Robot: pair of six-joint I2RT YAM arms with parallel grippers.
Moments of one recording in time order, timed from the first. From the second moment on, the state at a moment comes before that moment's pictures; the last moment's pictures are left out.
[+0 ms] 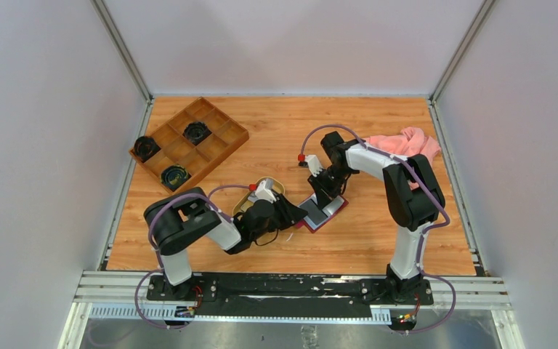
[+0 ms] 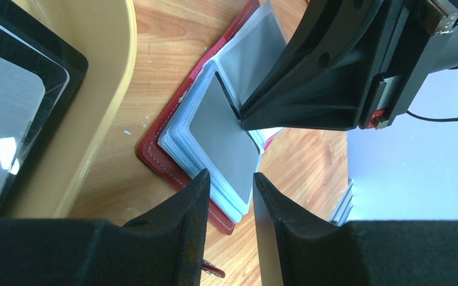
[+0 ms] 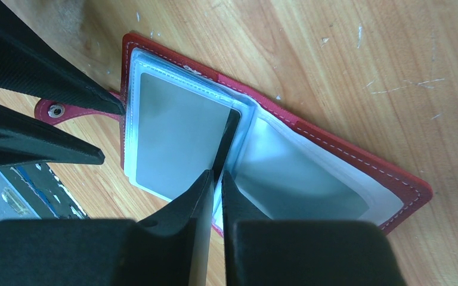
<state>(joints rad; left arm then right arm) -0.97 1.79 0.43 1.02 -0.16 -1.16 0.44 1.90 1.25 -0.82 -0.55 -0.47</state>
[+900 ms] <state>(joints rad) -0.95 1.84 0.43 1.07 -0.14 -1.18 0.44 1.90 1.25 -0.82 -0.55 -0.47</state>
